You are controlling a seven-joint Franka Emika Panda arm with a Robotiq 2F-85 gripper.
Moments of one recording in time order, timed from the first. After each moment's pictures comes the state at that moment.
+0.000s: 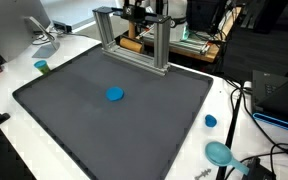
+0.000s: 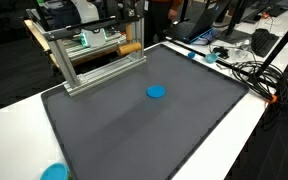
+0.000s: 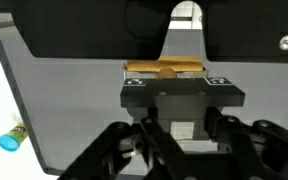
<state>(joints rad) -0.01 -0.47 0.04 -2.52 -0.12 2.18 0.10</state>
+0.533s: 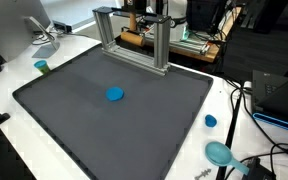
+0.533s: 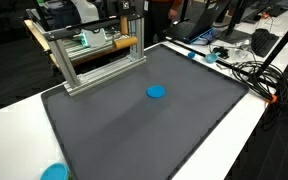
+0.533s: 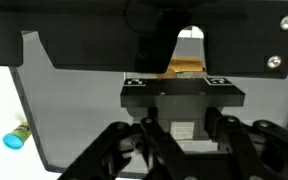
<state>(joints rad) -0.01 -0.58 0.01 -2.55 -0.11 2.12 0.04</state>
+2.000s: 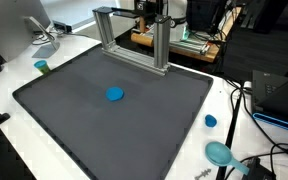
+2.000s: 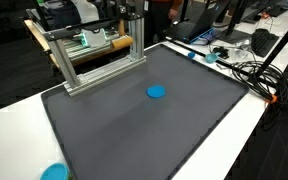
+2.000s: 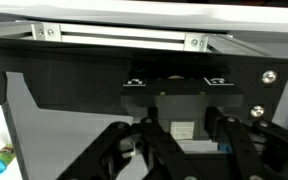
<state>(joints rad) 0.02 -0.65 0.01 -2.64 -0.09 2.07 0.02</state>
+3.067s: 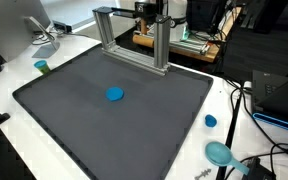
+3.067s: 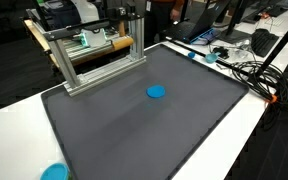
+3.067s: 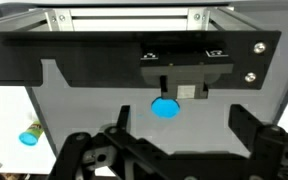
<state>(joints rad) -0.02 -0.85 0.02 -2.64 -0.09 2.06 0.06</state>
